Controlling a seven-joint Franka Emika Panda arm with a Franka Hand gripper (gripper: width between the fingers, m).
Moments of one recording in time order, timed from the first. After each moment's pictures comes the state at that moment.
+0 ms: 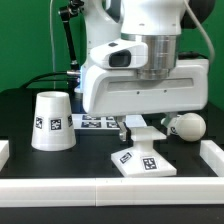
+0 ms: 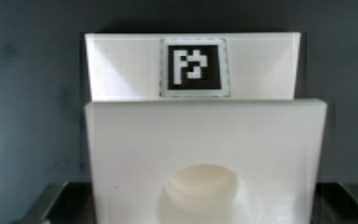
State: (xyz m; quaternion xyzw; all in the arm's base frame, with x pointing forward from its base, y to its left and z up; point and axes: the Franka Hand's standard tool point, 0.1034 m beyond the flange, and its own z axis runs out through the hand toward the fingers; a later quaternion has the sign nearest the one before) arm 0.561 0.038 0.051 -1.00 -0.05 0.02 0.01
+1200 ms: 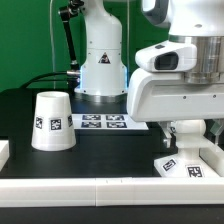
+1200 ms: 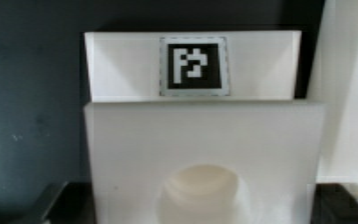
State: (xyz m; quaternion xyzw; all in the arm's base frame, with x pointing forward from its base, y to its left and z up) arm 0.590 0.096 0.052 -1.00 -0.04 0.01 0.01
